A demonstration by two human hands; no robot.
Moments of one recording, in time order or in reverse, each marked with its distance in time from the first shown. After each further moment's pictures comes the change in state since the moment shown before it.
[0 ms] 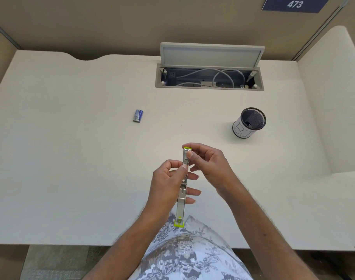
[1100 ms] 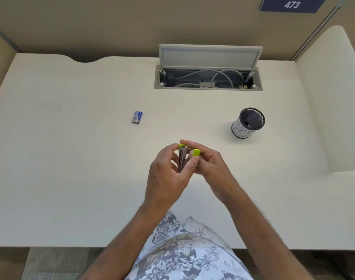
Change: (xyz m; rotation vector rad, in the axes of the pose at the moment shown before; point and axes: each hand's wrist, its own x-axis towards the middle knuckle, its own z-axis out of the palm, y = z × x) left_hand 0.024 -0.005 -0.001 0.629 0.253 0.597; right_hand -0.008 -0.004 0.004 0.208 -0.052 0.037
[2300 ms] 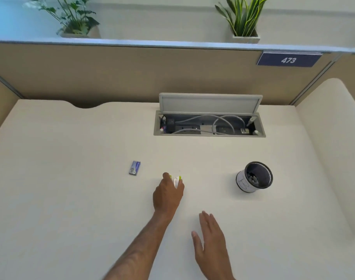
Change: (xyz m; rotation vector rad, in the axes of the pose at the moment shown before) left_hand 0.161 -0.098 0.103 0.442 0.001 -0.195; right_hand 0.043 0.125 -0.043 -1.127 0.312 -0.068
